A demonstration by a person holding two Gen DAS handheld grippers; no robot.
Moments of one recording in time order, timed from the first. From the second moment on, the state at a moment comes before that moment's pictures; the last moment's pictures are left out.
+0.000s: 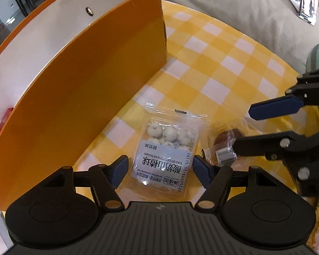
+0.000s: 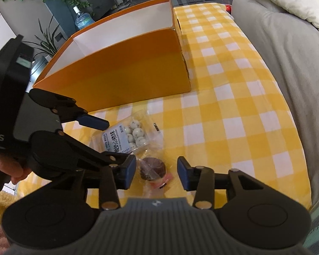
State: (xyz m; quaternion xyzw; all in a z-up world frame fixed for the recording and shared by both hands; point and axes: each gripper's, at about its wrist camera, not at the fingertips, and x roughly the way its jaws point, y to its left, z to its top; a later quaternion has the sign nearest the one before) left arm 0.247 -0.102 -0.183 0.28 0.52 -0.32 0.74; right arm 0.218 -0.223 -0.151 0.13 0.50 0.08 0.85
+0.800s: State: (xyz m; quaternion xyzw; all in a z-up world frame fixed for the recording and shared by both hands) left arm 0.204 -0.018 -0.179 0.10 0.60 -0.13 0.79; right arm 0.227 -0.213 -0.167 0.16 0.53 0.07 0.83
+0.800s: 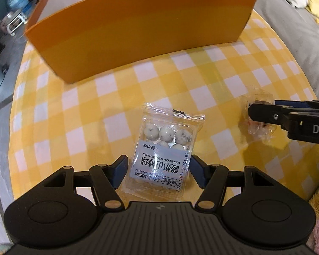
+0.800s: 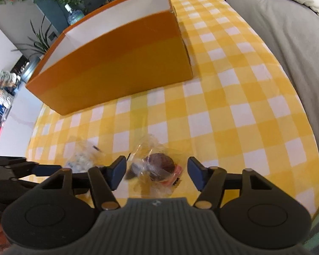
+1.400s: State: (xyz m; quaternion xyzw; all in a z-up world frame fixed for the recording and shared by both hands) left arm 0.206 -0.017 -0.188 0.07 0.59 -0.13 0.79; right arm 0.225 -0.194 -0.168 0.09 0.52 0.10 0.85
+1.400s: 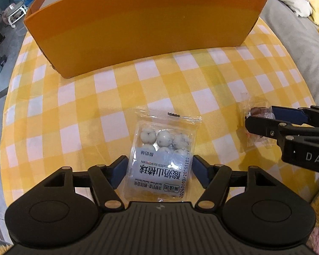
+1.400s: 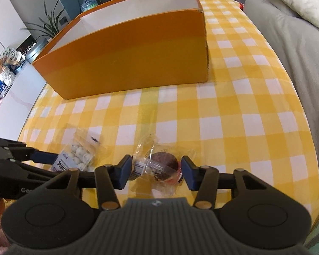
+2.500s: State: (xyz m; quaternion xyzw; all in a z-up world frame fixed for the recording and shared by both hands) left arm 0.178 0.012 -0.125 -0.02 0.53 -0.12 0.84; right arm 0.195 -0.180 -0.125 -0.02 0.45 0.10 0.88
